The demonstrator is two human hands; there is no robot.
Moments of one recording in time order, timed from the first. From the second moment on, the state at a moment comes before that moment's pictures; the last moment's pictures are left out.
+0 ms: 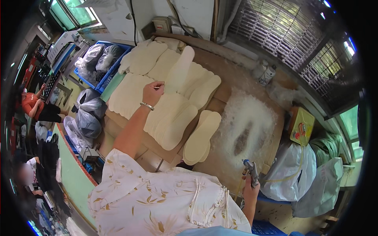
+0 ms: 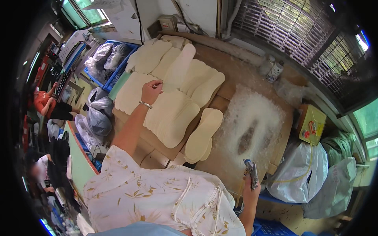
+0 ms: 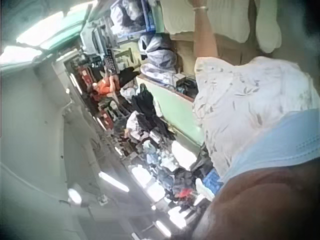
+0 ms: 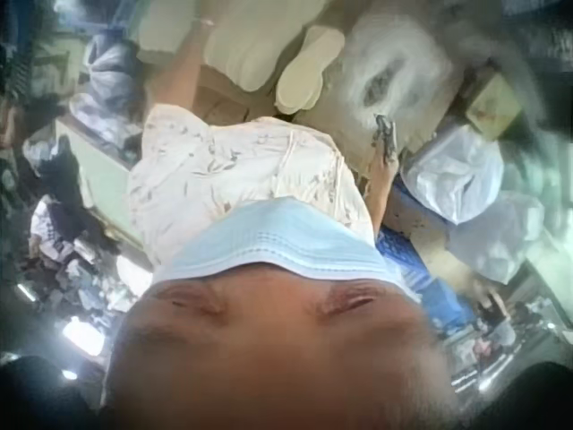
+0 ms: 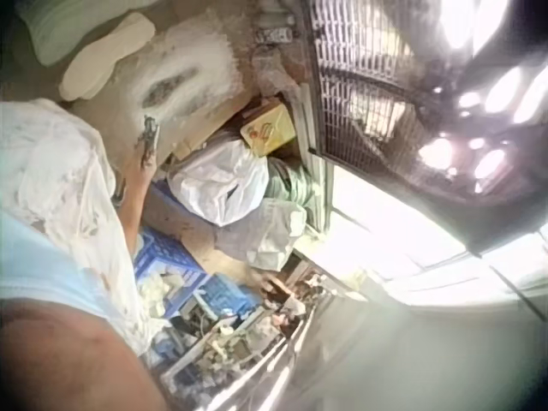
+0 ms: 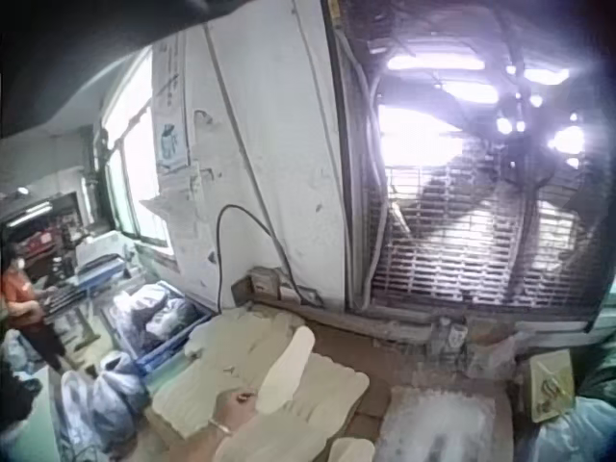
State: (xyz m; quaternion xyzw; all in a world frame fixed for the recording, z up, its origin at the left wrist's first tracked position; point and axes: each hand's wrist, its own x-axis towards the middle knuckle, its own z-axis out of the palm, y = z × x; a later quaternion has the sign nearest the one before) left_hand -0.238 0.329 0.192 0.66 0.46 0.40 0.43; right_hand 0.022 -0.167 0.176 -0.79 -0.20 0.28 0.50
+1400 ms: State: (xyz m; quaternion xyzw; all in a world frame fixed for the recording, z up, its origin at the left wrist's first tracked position) left_hand -0.196 0.155 0.088 0.86 0.35 0.19 0.32; right_hand 0.003 -0.120 0.182 -0.84 -0.16 0.27 0.45
